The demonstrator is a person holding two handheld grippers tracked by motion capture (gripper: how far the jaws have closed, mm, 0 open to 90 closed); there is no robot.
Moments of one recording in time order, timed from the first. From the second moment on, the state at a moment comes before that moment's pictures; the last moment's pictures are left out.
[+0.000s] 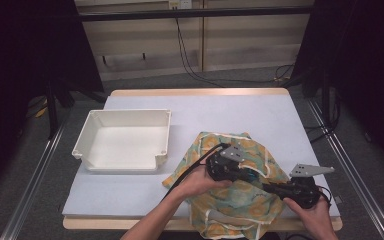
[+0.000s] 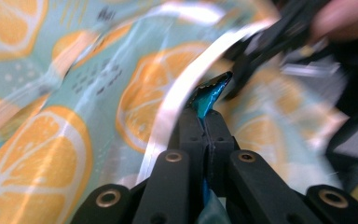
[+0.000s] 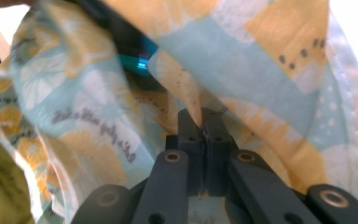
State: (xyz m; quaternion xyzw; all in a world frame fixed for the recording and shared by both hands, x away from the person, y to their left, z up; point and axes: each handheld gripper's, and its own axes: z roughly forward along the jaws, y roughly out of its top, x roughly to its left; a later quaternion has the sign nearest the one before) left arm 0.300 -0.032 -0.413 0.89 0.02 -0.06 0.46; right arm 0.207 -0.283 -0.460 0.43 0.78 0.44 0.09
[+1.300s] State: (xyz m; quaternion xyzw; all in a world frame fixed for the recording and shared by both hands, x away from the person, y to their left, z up) left arm 0.324 -0.003 -0.388 0.85 0.06 -0.05 0.51; right arm 0.228 -0.283 -0.380 0.38 0.75 0.51 0.18
